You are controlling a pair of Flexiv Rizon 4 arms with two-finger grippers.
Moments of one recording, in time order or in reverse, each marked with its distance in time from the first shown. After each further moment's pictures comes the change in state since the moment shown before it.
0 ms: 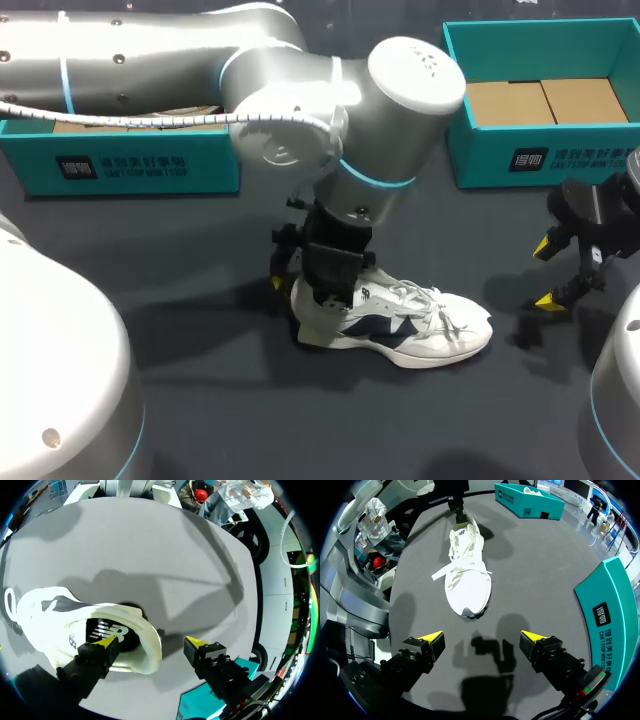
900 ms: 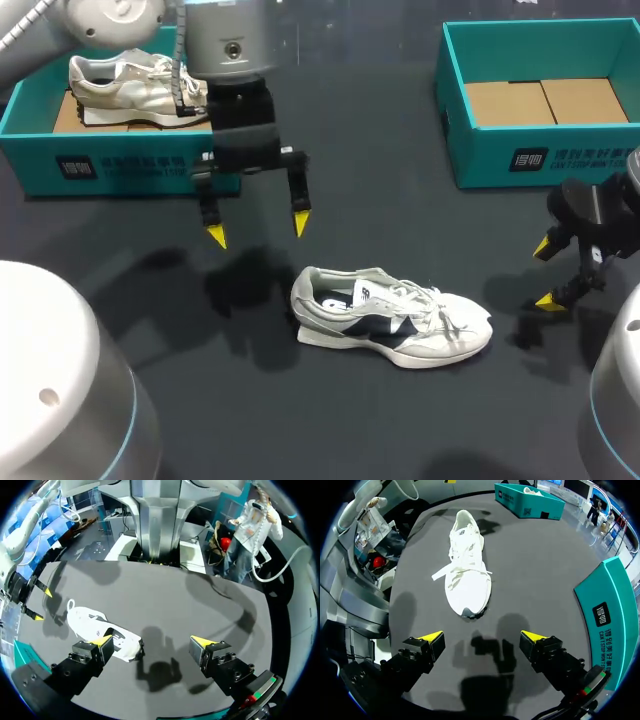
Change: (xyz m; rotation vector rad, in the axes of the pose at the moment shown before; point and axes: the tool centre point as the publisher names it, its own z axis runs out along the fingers) left arm 0.083 -0.015 -0.092 0.468 -0.352 -0.155; right arm 0.000 0.000 0.000 0.000 0.000 0.000
